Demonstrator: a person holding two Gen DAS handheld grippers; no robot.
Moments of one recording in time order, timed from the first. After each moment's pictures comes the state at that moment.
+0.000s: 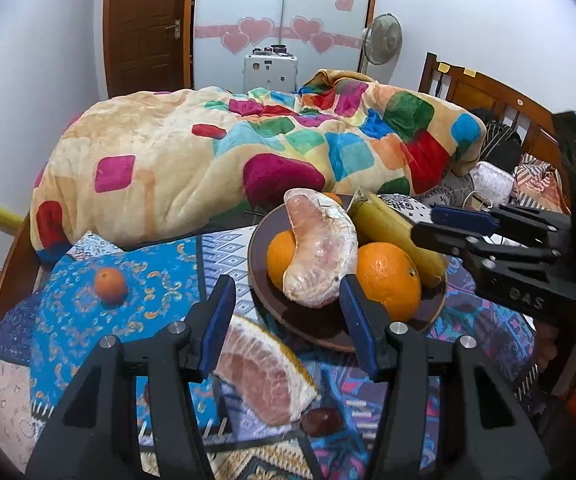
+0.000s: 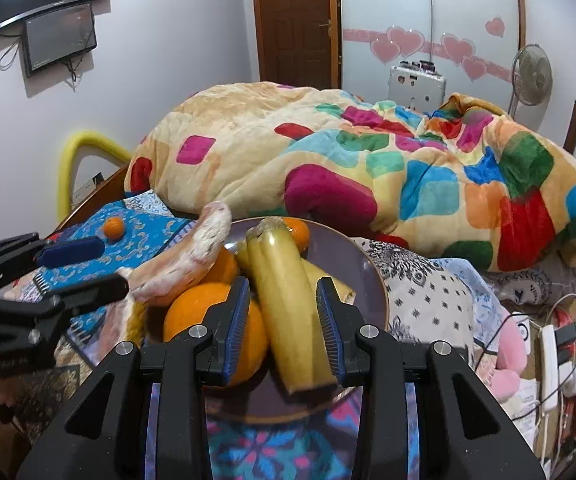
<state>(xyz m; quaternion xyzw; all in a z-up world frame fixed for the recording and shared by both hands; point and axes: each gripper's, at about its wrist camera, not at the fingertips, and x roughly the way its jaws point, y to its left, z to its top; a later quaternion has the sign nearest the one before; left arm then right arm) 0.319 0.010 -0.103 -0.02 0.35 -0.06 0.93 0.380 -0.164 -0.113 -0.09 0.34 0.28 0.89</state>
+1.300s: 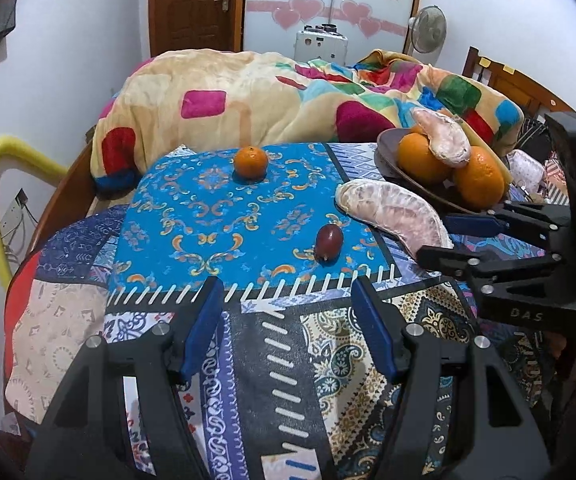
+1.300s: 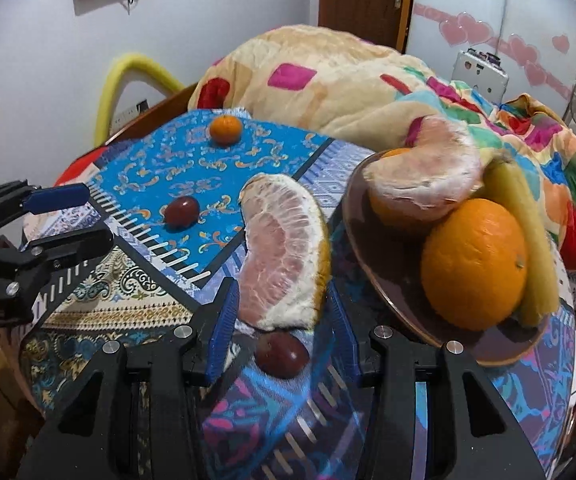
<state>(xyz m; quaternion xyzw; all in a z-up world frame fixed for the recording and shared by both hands) 0.237 0.122 -0.156 -0.04 0.39 -0.01 0.92 0.320 -0.056 -0.172 -0.17 0.40 0.33 0.84</state>
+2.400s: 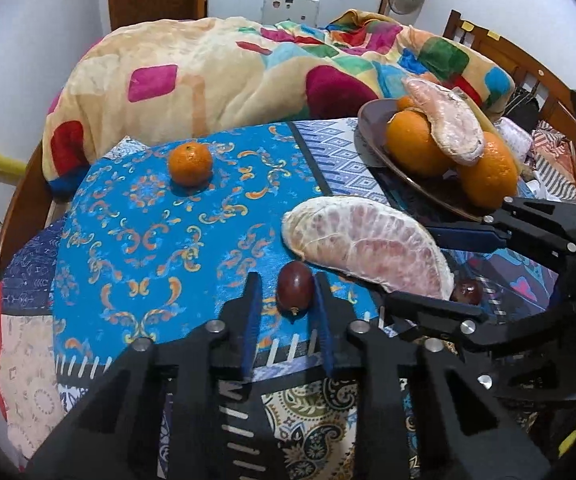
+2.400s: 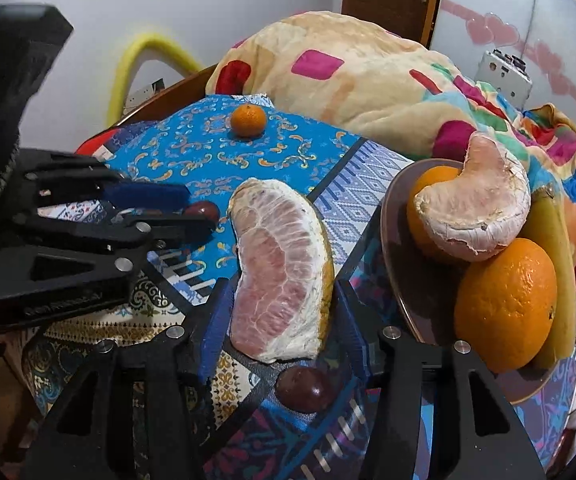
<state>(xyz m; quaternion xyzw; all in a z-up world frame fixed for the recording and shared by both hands) 0.303 0.105 -0.168 -0.03 0.46 -0.07 0.89 0.325 -0.034 -0.170 -0.20 0.42 0.36 0.81</state>
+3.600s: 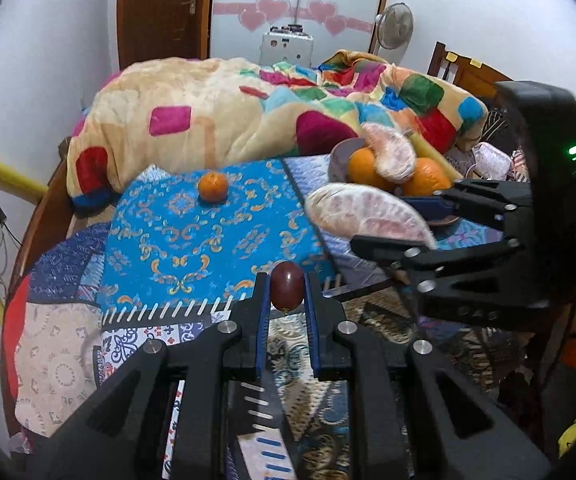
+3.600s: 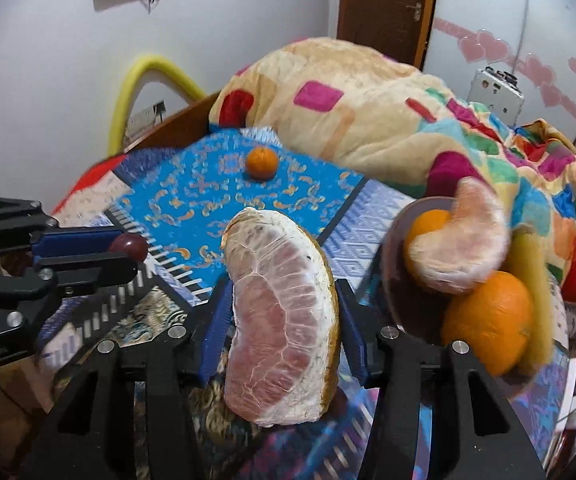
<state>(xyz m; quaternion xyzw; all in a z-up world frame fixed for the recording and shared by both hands) 0.227 0.109 -0.111 -0.03 0.39 -0.07 0.92 0.309 -0.031 -0.136 -0.18 0.38 0.36 0.83</state>
